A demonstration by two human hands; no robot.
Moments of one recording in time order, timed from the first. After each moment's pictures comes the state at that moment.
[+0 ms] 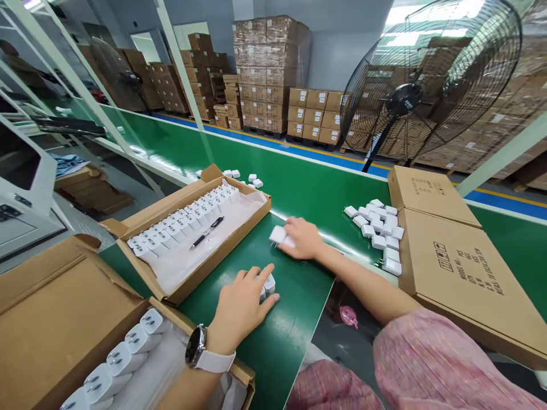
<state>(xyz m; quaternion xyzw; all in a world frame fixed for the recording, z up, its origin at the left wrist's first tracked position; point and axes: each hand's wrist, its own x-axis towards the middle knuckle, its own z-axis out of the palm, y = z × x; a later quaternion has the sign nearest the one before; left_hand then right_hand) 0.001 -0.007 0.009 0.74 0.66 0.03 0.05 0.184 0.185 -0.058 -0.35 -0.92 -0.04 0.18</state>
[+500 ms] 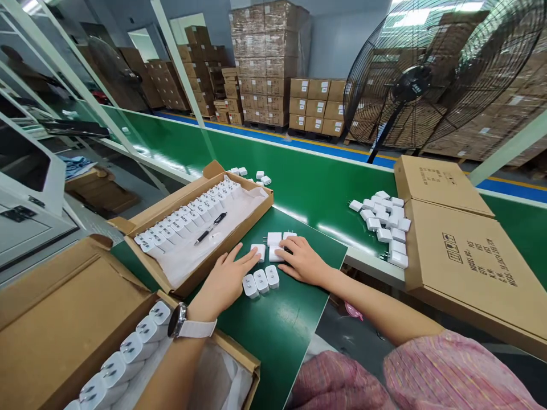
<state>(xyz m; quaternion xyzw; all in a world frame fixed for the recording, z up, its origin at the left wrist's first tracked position) -0.056 0.015 0.008 0.78 0.61 -0.05 0.08 0.181 0.109 -0.068 -0.22 -0.95 0.02 0.22</state>
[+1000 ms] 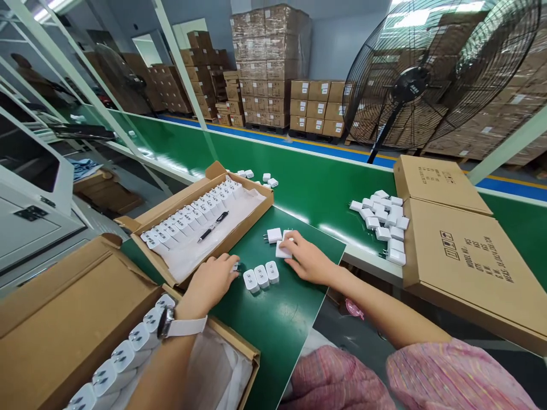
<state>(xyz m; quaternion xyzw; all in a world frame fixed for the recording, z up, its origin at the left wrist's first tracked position) -0.067 0.005 0.022 0.71 0.70 -0.07 0.10 0.190 0.092 -0.033 -0.28 -0.92 0.18 0.22</state>
